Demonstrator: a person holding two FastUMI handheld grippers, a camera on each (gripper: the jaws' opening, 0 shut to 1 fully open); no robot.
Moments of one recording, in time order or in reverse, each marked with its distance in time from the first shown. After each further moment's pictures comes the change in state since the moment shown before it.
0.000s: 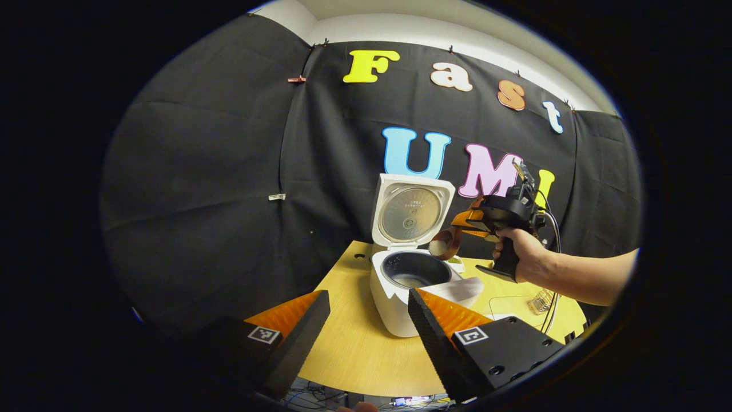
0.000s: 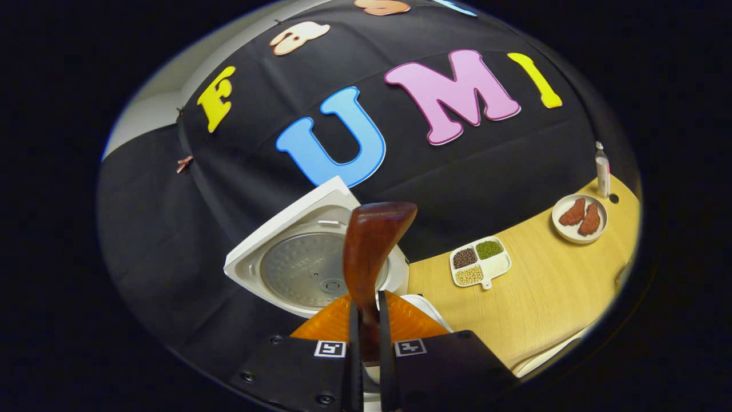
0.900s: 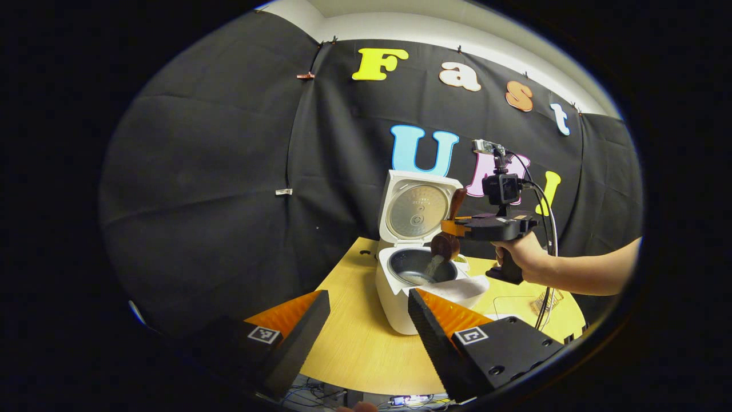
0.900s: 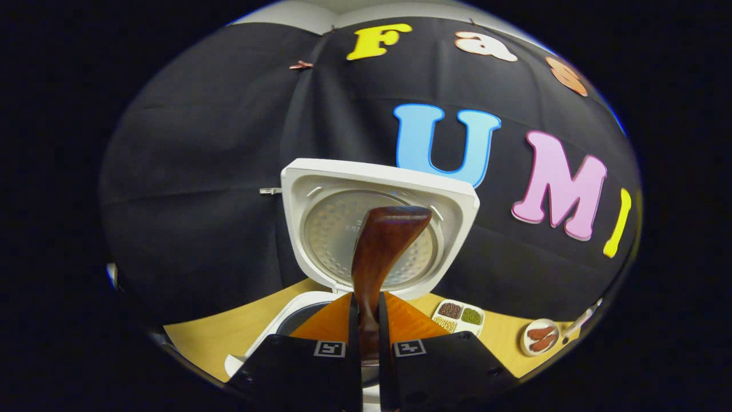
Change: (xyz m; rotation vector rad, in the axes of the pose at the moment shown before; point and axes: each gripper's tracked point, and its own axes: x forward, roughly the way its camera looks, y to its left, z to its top) left arm -0.005 0.009 -0.005 -0.017 0.011 0.020; right arm -0.001 0.059 -0.031 -0.791 0.013 0.162
